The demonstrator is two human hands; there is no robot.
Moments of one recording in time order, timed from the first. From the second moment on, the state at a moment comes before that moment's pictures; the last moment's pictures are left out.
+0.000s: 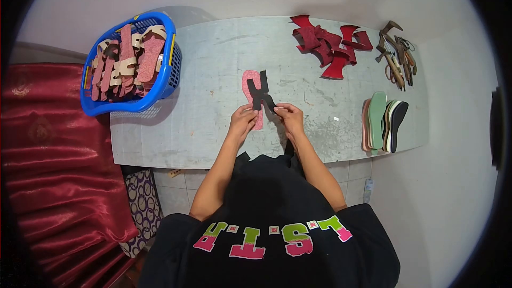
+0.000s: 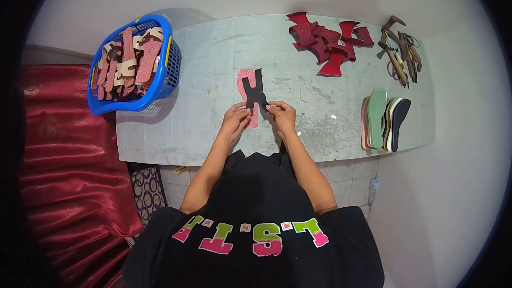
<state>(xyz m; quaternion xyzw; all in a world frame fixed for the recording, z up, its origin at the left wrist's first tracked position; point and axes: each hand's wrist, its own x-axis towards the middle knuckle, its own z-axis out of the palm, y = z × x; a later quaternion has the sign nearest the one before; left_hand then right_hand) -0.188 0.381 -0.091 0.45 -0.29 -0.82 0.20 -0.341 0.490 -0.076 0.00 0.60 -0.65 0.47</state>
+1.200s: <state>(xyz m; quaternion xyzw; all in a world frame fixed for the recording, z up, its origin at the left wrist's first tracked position) -0.187 0.262 -0.119 0.48 -0.60 -0.61 0.17 -0.385 0.411 -0.130 -0.37 0.83 -0.38 0.16</state>
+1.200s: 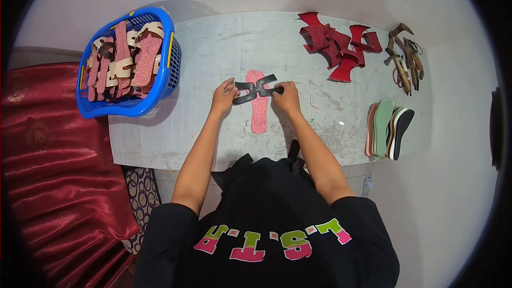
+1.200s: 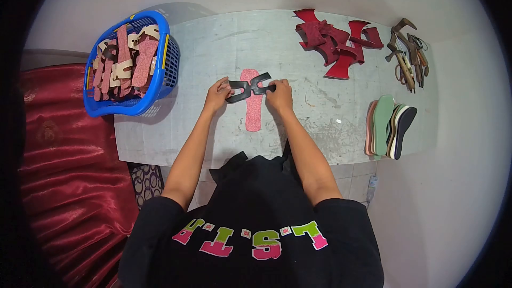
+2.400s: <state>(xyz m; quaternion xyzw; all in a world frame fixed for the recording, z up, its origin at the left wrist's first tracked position) -0.219 0.344 -0.090 0.39 -0.35 -0.80 0.28 -0.351 0.429 -0.114 -0.12 0.65 -0.64 0.38</state>
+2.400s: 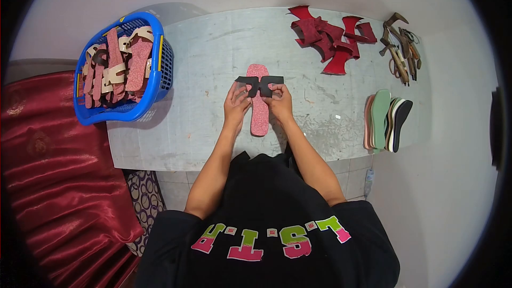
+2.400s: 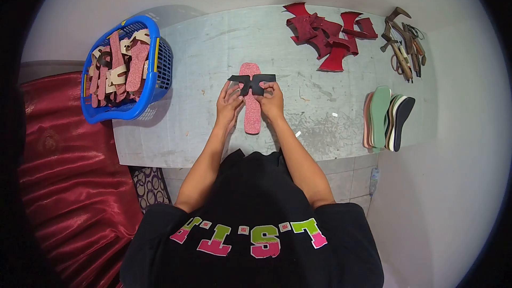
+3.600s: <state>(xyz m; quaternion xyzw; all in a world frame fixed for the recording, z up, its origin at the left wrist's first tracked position) -0.202 0.370 -0.027 0.41 -0.42 -0.73 0.35 -0.319 0.457 -0.059 -0.14 0.63 -0.67 0.37</state>
